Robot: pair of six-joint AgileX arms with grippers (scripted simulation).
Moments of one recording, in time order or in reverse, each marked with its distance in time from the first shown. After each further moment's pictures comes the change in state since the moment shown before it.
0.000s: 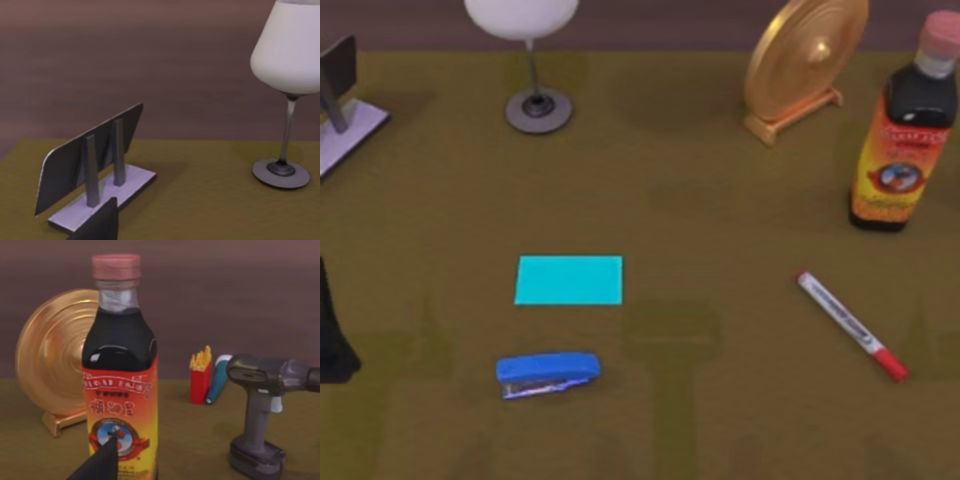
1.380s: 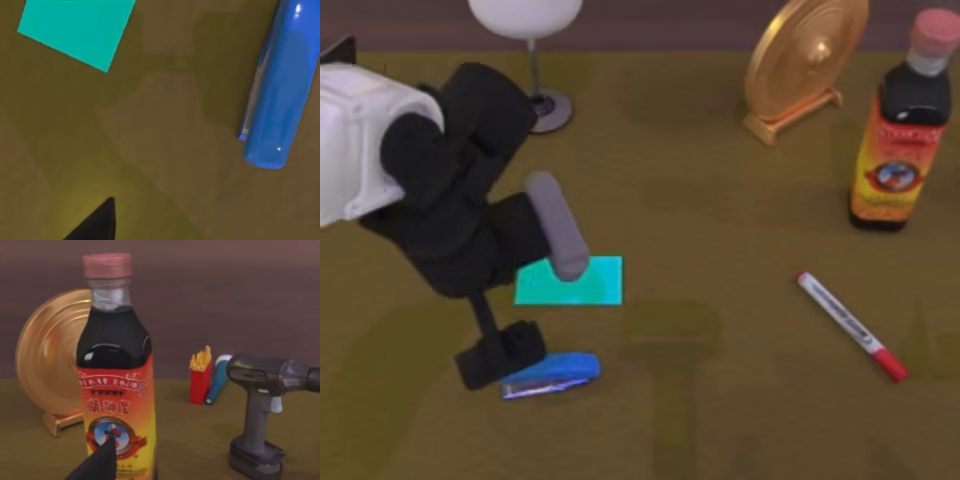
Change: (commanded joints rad) left arm -0.519 1.573 1.088 -0.908 -0.012 0.674; right arm 0.000 0.000 0.000 0.000 0.000 0.000
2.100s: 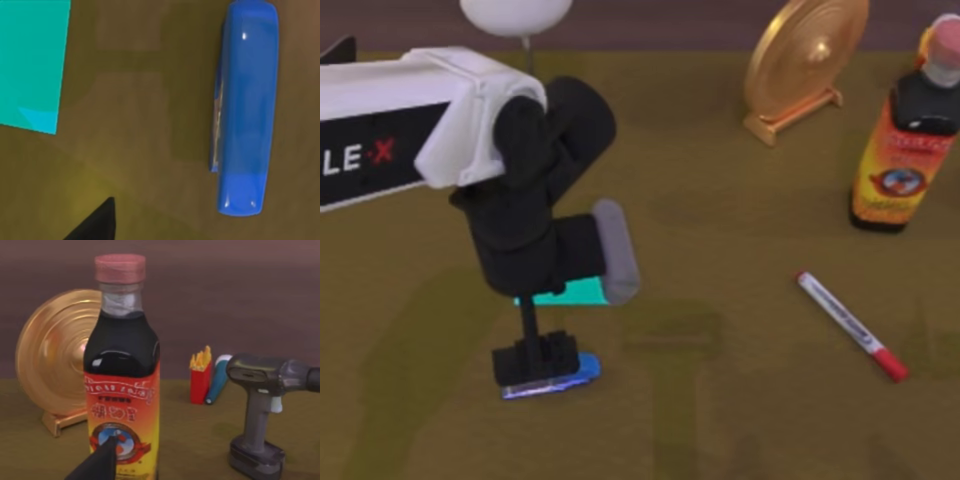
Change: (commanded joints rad) left arm -0.079 0.231 0.177 -0.125 -0.001 0.107; right arm 0.000 0.000 0.000 0.000 0.000 0.000
